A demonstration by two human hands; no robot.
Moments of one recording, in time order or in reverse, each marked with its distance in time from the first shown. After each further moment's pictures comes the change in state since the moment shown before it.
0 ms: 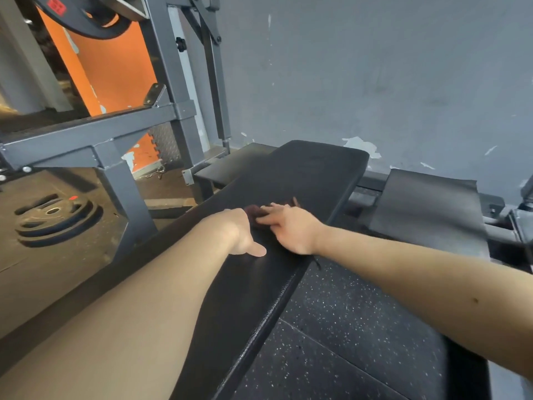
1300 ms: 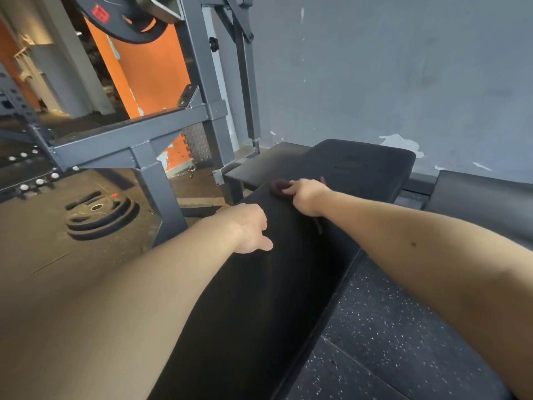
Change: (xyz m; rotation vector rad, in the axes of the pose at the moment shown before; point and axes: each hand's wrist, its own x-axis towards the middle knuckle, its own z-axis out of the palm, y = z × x) left_hand 0.005 -0.043 -0.014 -0.057 0.087 0.102; right_hand 0.122 0.018 -0.015 -0.039 -0.155 0.272
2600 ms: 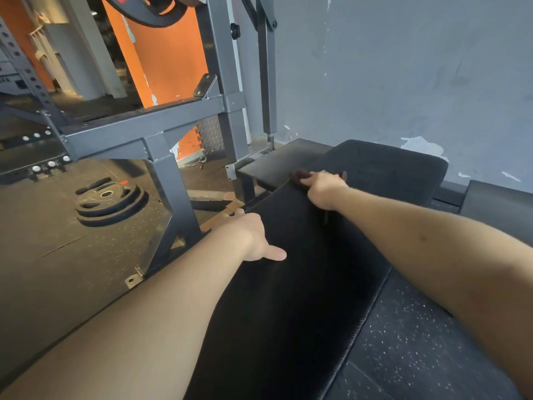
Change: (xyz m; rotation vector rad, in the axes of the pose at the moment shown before) left_hand 0.034 -0.032 0.011 -0.026 -0.103 -0.239; right_hand 0.046 -0.007 -0.006 -0.004 0.033 0.055
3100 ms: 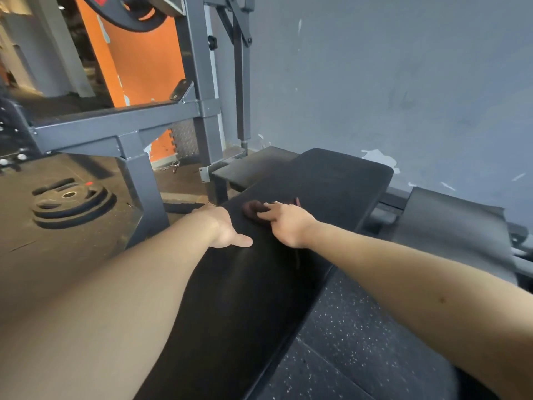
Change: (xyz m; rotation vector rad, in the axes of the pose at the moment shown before) left_hand -0.005 -0.006 0.004 -0.053 0.032 -0.016; right_hand -0.117 -0.013 0.022 0.016 -0.064 -0.229
